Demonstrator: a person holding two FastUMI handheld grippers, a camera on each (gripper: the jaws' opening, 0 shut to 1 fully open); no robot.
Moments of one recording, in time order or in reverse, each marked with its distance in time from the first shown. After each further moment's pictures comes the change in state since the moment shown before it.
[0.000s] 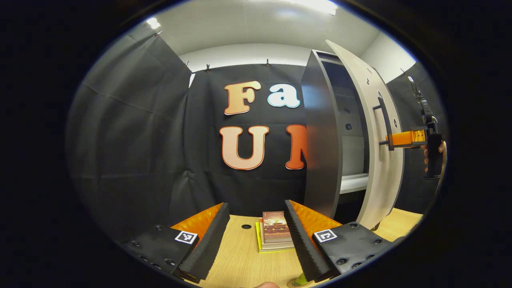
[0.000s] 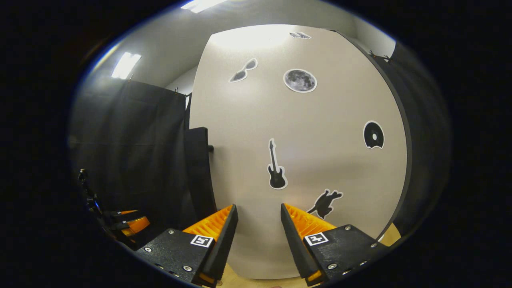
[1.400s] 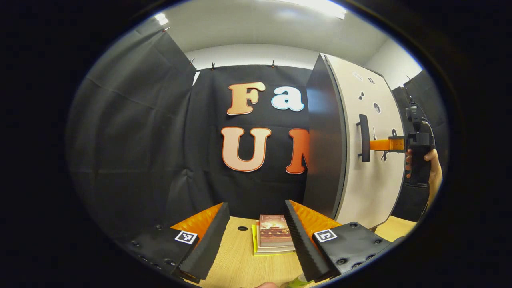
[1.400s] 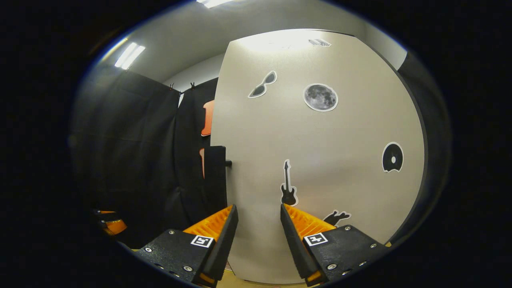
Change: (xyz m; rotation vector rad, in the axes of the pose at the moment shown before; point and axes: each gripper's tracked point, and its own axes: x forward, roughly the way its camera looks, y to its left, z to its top) left arm 0.011 -0.013 0.015 -0.049 -0.007 0.002; right arm 0.023 0.001 0.015 -0.121 -0.023 -0.119
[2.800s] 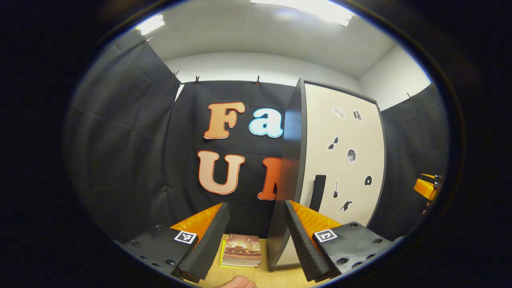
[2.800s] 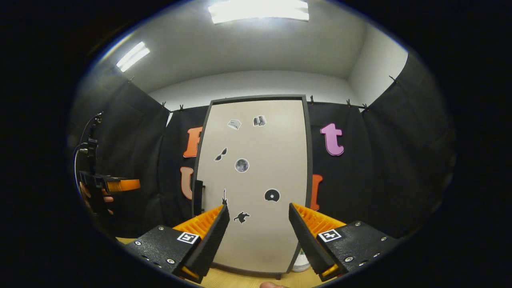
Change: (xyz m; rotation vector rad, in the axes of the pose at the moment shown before) left arm 0.006 -0.124 0.175 -0.041 -0.060 -0.057; right arm -0.261 -0.100 0.107 -0.128 -0.204 -0.230
